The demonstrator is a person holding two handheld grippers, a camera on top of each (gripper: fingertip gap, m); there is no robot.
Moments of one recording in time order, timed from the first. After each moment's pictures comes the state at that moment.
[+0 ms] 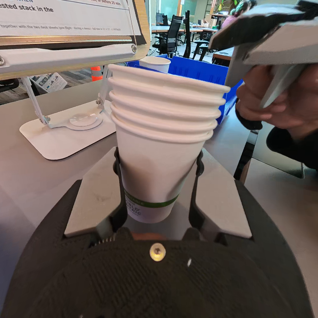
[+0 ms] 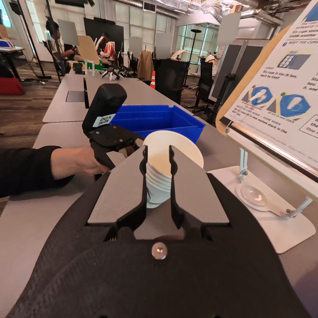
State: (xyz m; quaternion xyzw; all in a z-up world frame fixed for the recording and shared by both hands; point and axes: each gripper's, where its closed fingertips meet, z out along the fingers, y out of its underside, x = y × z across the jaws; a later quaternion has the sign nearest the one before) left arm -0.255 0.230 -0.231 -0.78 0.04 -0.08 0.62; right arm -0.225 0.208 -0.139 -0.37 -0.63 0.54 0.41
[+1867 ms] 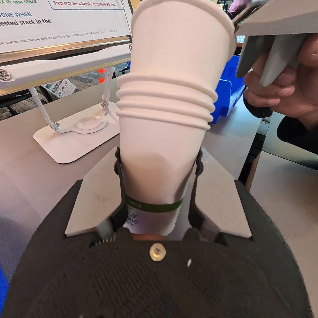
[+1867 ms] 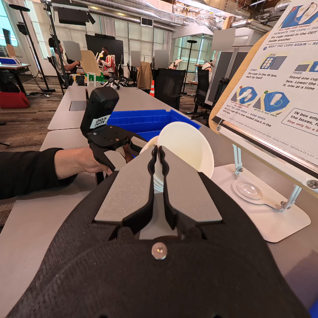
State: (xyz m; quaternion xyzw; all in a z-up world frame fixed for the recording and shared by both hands) left arm -0.253 0.230 -0.231 -0.79 0.06 -0.04 0.61; right arm -0.206 0.228 -0.135 -0.38 -0.61 0.56 0.42
